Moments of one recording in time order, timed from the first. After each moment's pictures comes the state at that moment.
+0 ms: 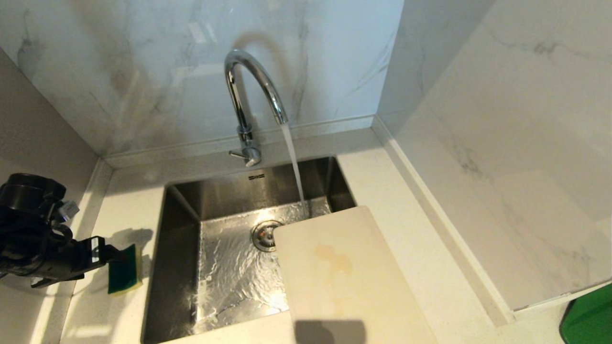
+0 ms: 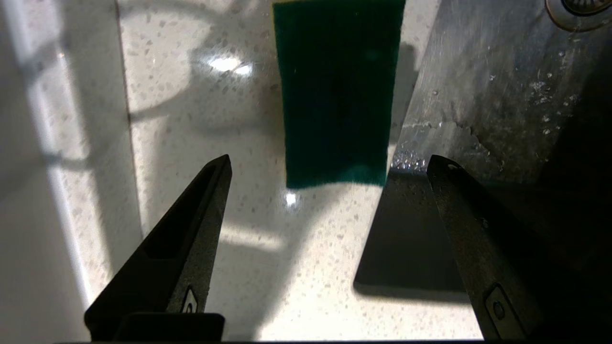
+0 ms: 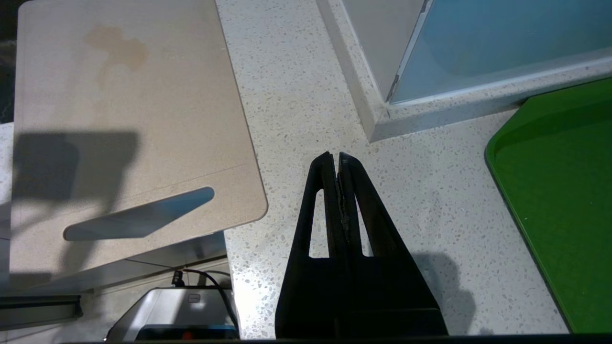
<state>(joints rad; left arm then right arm) 0.08 1.69 -0.88 0.14 0.00 -0.32 -0.01 0.00 -0.04 0.12 0.01 -0.01</state>
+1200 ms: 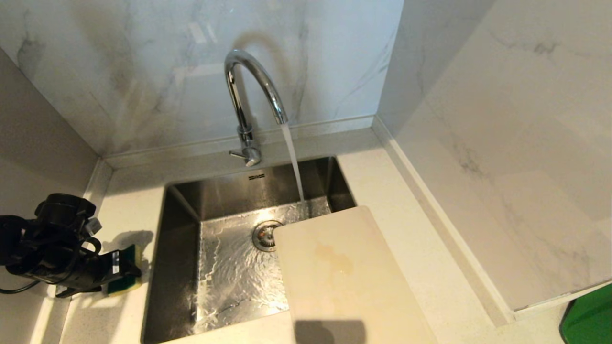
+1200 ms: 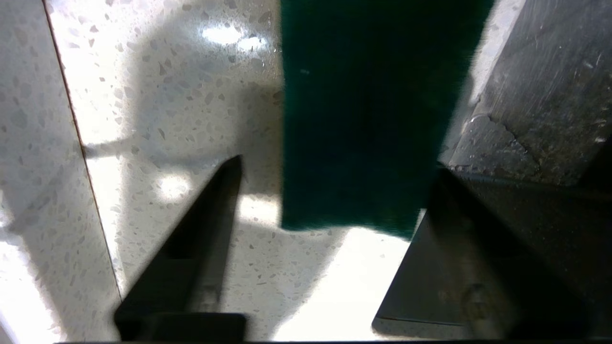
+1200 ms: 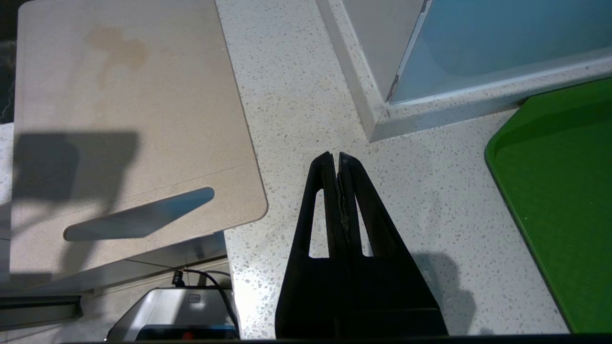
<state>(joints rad) 0.08 1.85 -0.86 0.04 0.00 -0.32 -0.01 0.00 -0.04 0.12 0.01 -0.01</state>
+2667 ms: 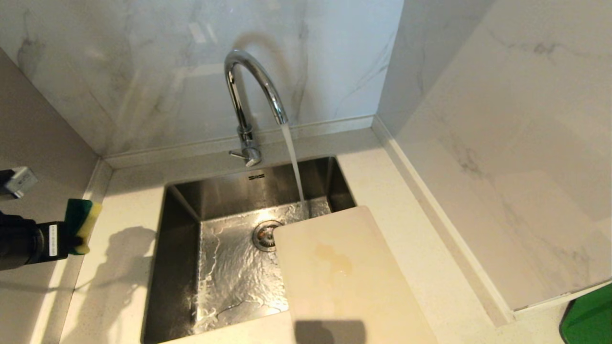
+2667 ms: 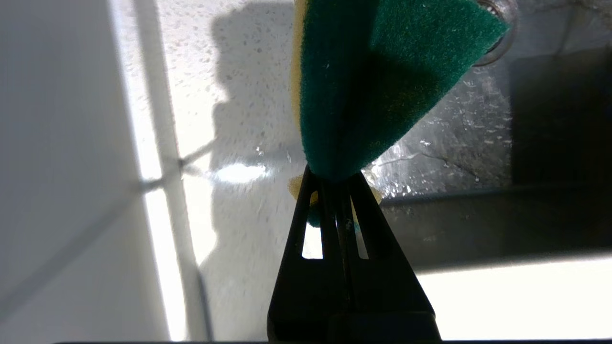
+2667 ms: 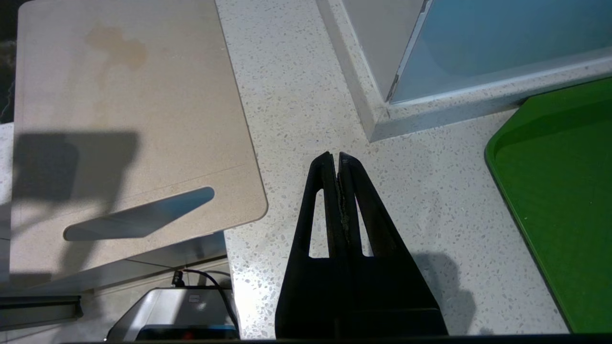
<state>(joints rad) 0.05 1.35 -0.80 0.09 -0.01 -0.12 -0.01 0.00 -0.04 0.12 0.01 -0.01</state>
